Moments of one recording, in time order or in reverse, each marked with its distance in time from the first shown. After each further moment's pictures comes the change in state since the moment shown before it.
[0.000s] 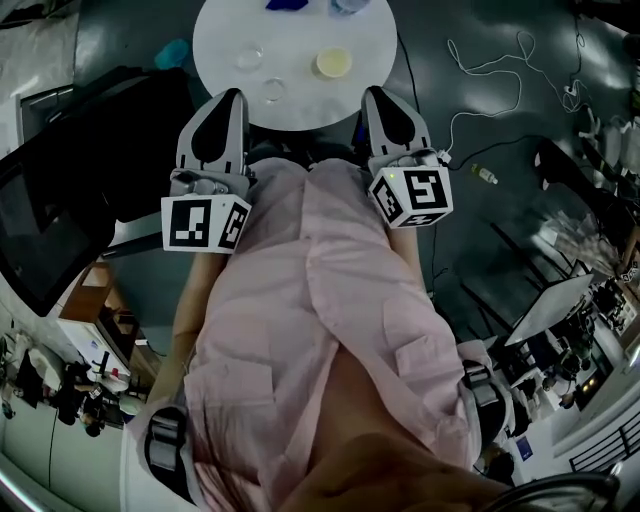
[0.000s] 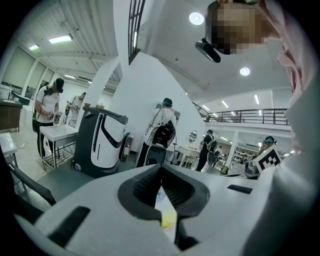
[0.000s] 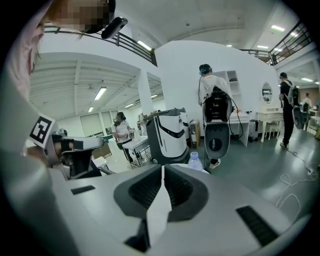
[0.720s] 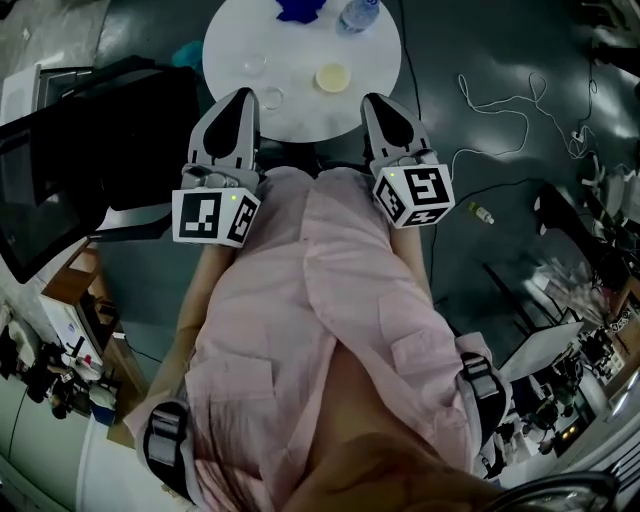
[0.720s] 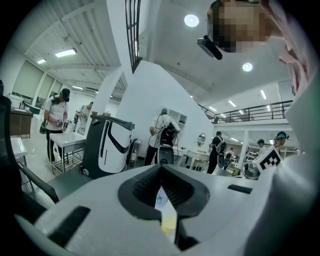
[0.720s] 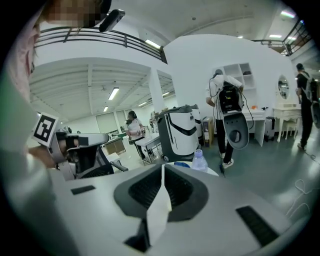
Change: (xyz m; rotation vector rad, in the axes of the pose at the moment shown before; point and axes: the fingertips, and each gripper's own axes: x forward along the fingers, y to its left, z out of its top) left arm 0.013 -0.026 -0.012 0.023 -0.070 0.118; right arm 0.012 -0.025 -0.013 -0.046 0.033 0.172
